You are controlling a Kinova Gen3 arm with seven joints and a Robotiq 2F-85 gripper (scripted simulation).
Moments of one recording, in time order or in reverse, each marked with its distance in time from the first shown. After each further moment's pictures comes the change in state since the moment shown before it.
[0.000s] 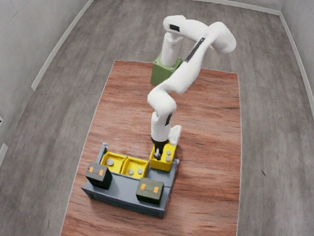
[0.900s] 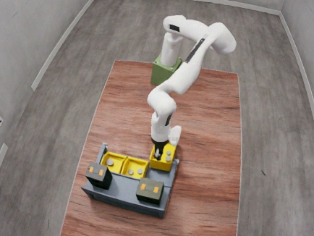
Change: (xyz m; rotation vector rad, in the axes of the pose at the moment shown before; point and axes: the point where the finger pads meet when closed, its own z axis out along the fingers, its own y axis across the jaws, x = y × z) arm 0.000 0.000 0.003 0.000 0.000 0.000
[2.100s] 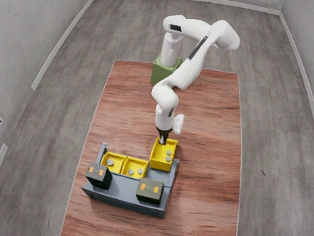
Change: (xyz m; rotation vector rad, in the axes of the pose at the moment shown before) arm 0.000 -0.094 0.011 0.145 -0.003 0.001
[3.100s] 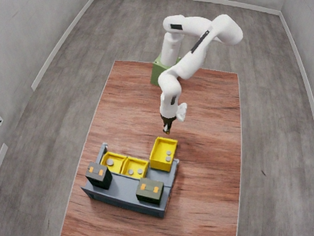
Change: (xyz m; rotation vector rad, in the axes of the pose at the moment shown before) arm 0.000 -0.073 0.019 -0.006 0.001 0.000
